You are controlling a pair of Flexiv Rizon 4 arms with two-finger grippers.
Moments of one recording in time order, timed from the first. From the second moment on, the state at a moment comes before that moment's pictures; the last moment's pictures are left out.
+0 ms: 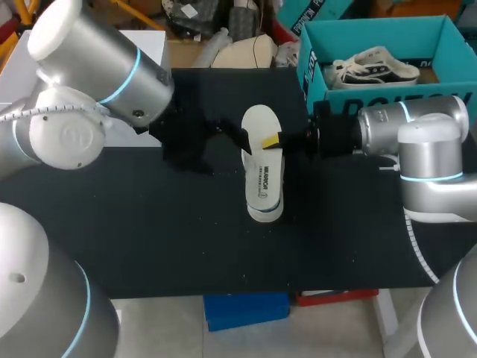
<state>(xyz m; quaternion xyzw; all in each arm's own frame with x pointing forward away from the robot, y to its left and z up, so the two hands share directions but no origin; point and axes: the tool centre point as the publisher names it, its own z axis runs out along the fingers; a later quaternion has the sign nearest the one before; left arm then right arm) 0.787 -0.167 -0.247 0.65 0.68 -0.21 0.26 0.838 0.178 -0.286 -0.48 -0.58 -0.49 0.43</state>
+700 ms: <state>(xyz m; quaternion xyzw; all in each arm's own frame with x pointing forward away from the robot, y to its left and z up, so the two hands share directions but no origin) 0.784 -0.163 -0.254 0.59 0.59 -0.35 0.43 0.838 0.178 -0.286 -0.48 -0.58 -0.49 0.43</state>
